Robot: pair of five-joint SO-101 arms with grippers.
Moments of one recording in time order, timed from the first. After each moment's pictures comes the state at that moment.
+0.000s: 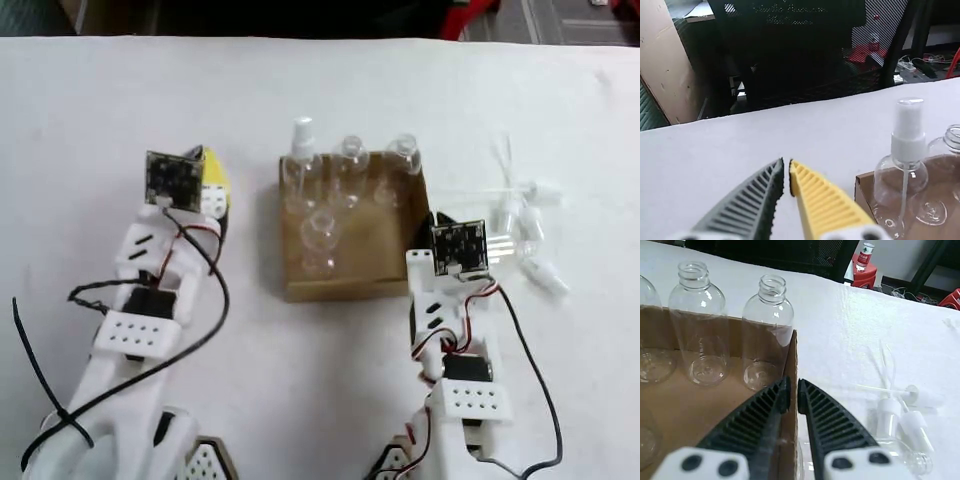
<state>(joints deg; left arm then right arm) 2.1 -41.2 68.5 -3.2 -4.4 -0.9 -61.1 91.5 -6.4 14.4</state>
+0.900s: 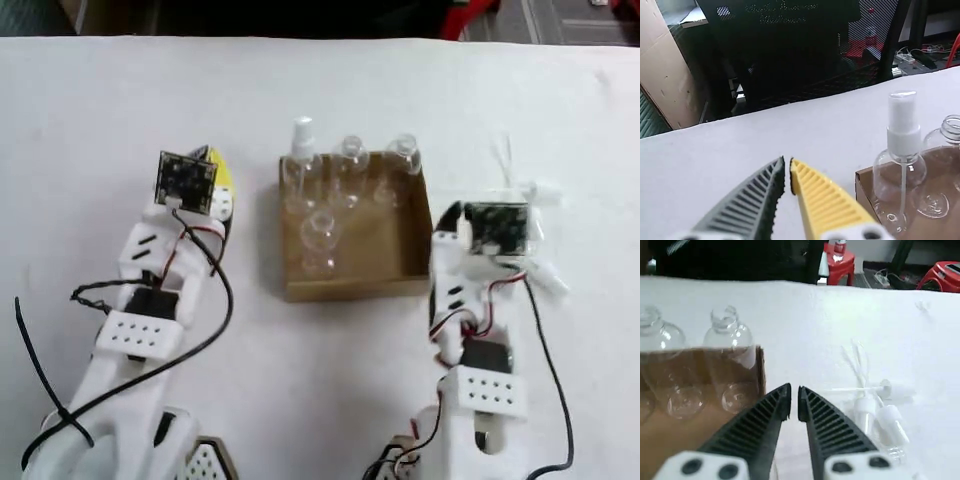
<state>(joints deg) 2.5 -41.2 68.5 -3.2 -5.8 6.4 -61.0 77.9 10.6 6.7</state>
